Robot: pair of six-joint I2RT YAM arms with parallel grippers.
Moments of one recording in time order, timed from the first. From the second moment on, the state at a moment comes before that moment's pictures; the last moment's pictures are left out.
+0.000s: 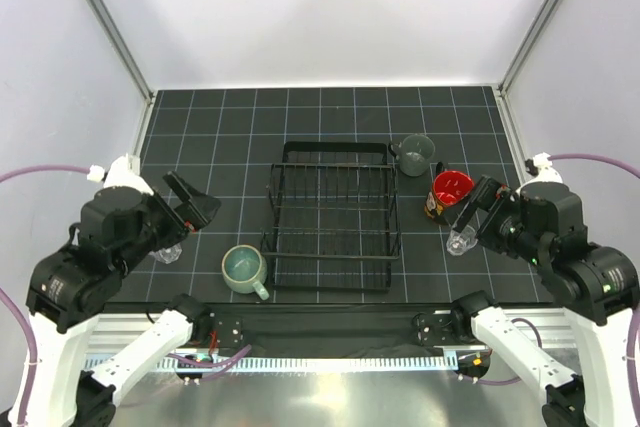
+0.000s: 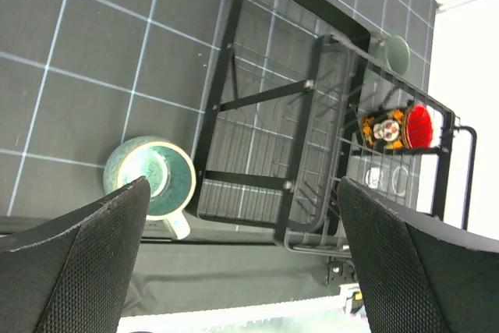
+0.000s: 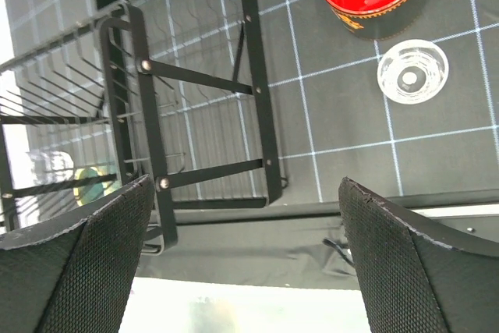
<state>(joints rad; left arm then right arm) -0.48 0.69 1.38 -1.26 -0.21 -0.84 0.33 0.69 1.36 -1.34 0.10 0.71</state>
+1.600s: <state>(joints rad) 0.12 1.27 1.16 -1.33 -0.35 -0.85 0.33 0.99 1.46 -1.36 -0.15 0.34</state>
